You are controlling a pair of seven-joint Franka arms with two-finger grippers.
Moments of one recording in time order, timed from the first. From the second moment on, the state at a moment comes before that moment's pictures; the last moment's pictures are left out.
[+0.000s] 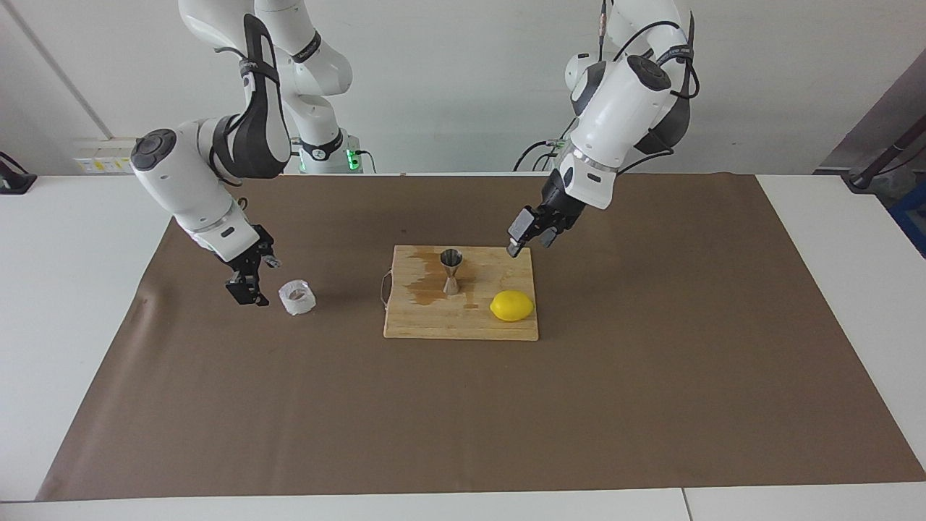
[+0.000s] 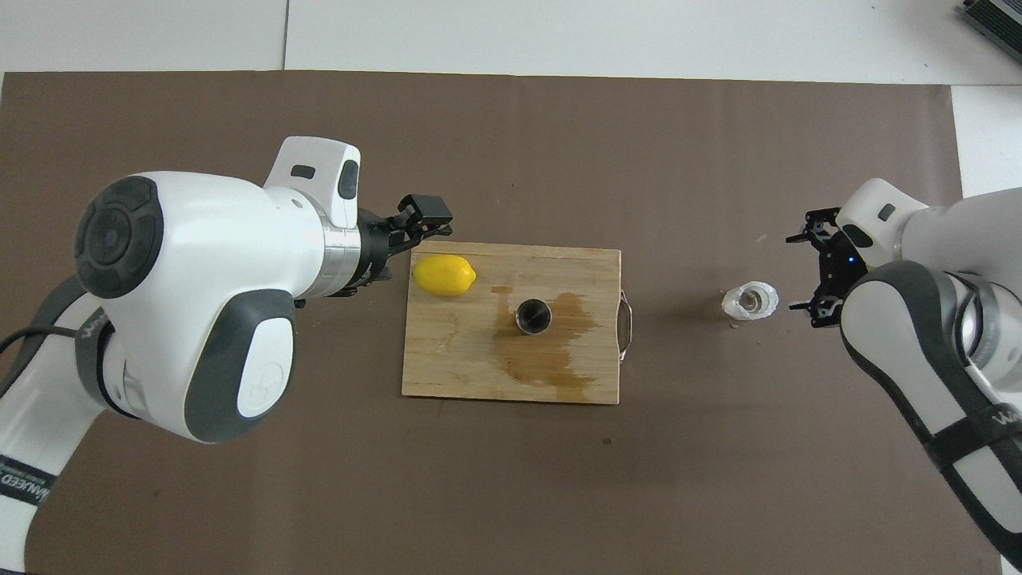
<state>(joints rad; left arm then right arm) -0.15 0.03 -0.32 -1.87 -0.26 2.22 -0.78 -0.09 0.11 0.04 -2.07 0.22 2.23 -1.76</state>
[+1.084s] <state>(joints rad) -0.09 0.00 -0.05 -1.63 0.01 1.72 -0.26 -0.09 0.18 0.04 -2.18 0.33 2.33 -1.90</state>
